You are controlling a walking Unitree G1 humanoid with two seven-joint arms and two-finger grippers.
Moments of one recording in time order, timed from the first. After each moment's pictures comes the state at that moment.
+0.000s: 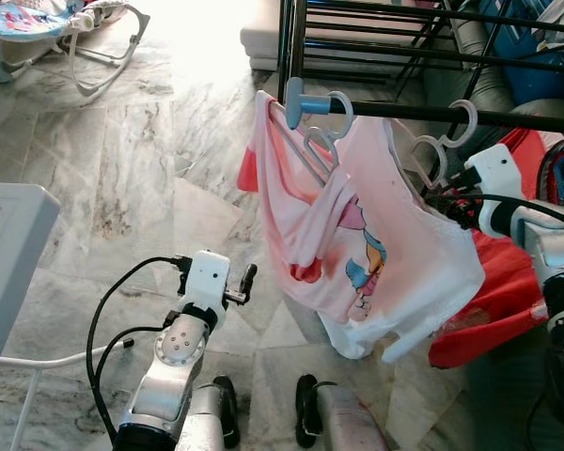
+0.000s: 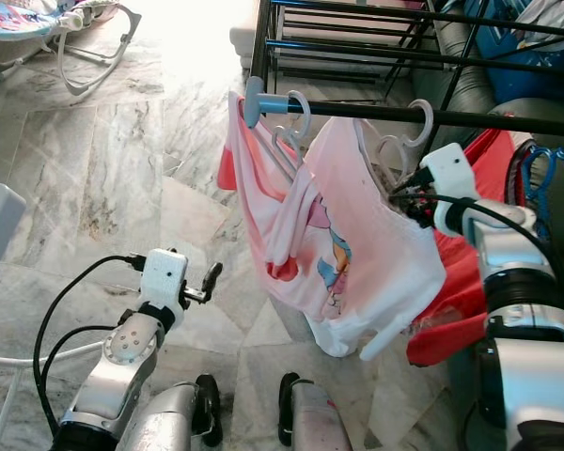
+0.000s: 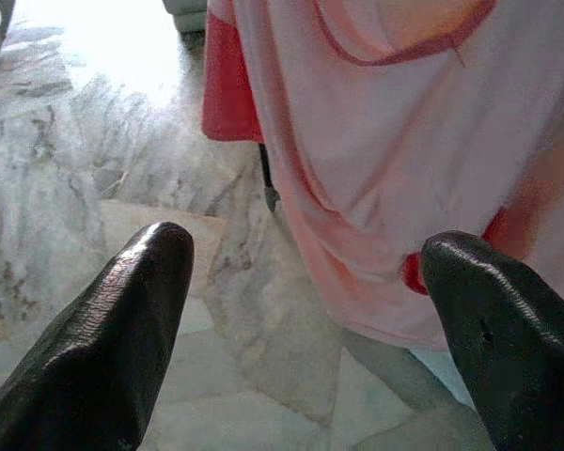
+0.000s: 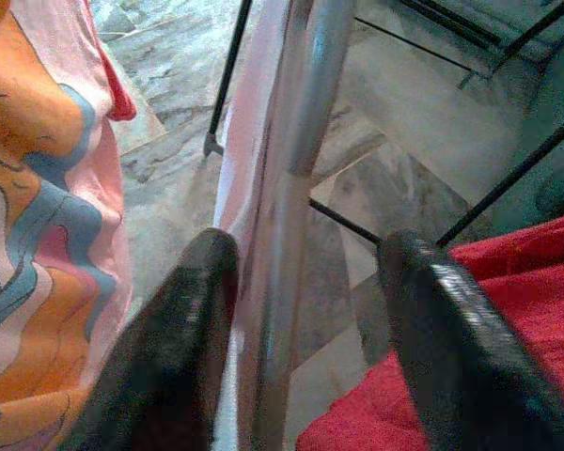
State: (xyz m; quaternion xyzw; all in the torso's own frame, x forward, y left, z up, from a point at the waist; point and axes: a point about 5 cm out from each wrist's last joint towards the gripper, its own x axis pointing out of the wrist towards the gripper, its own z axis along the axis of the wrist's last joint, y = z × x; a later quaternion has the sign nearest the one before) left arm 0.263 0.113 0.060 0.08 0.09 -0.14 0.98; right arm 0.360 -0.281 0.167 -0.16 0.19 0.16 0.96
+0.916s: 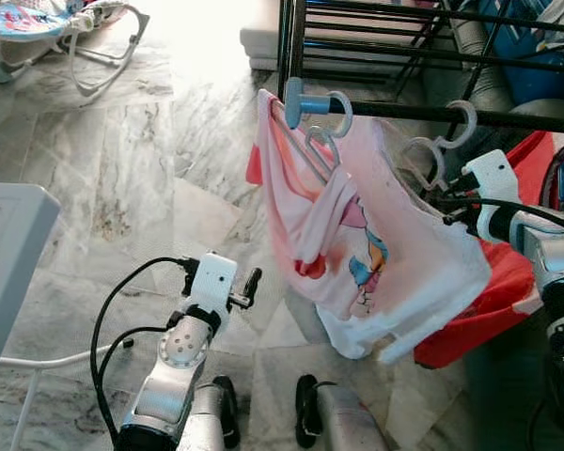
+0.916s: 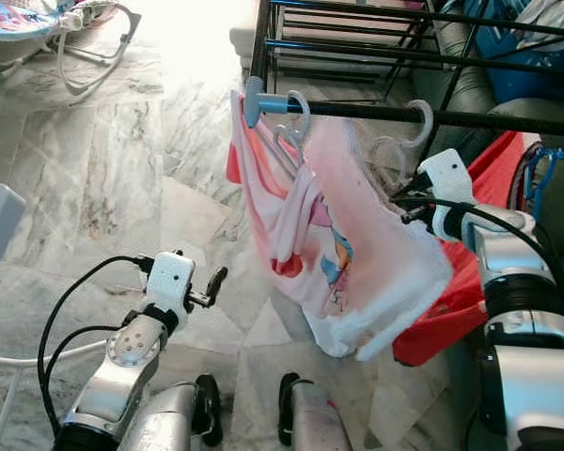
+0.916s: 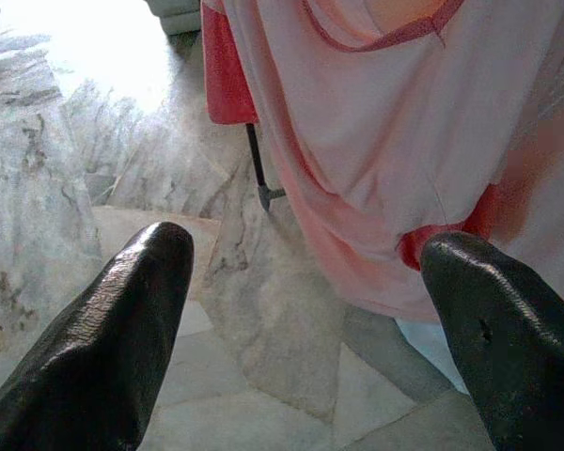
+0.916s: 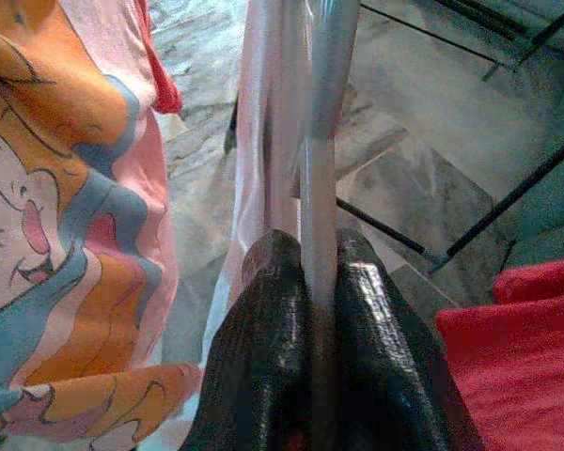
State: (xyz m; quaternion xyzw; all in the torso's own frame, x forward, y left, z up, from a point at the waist) left arm 0.262 0.110 0.059 0.09 0.09 -0.15 0.98; right arm 0.356 -0.278 0.161 -0.14 0.19 0.18 0.95
